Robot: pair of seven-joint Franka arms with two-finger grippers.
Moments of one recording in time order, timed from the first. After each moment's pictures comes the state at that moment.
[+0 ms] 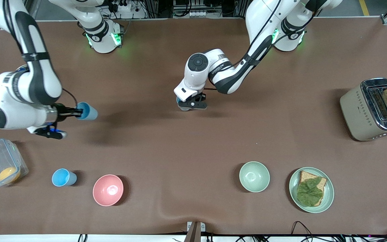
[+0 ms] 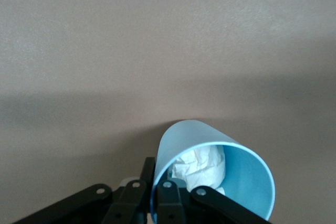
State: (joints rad) left arm -0.57 0.66 -0.39 -1.76 0.23 2.44 -0.98; right arm -0.04 0.31 0.07 -1.90 0.14 1.77 0.23
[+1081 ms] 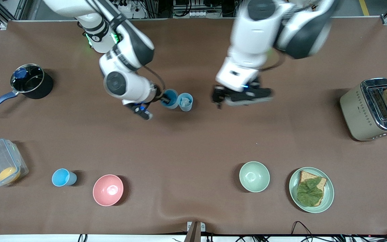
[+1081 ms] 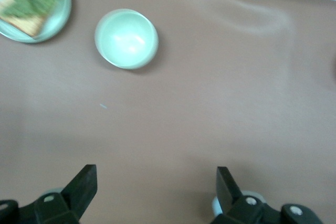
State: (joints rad) left arm -0.23 0.22 -0.38 -1.55 0.16 1.95 -0.80; right arm 0.14 0.35 0.54 -1.90 0.27 2.08 1.14
